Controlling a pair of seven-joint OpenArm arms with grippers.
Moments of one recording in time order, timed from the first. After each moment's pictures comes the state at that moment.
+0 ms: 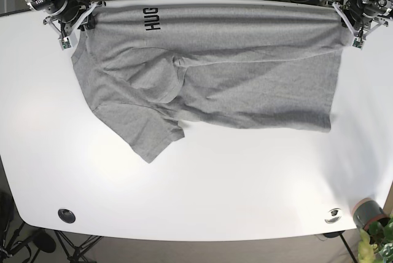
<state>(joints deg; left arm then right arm) 28.7 -14.5 -41.2 99.3 -7.3 -40.4 51.7 -27.0 7.4 35.2 104.2 22.0 39.9 -58.8</state>
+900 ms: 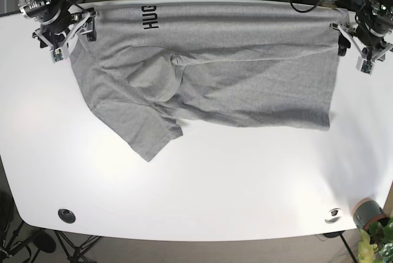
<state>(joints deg) 21.7 -18.0 -40.9 107.9 -19.6 -40.3 52.7 -21.5 7.7 37.2 112.0 20.9 40.0 -60.1</state>
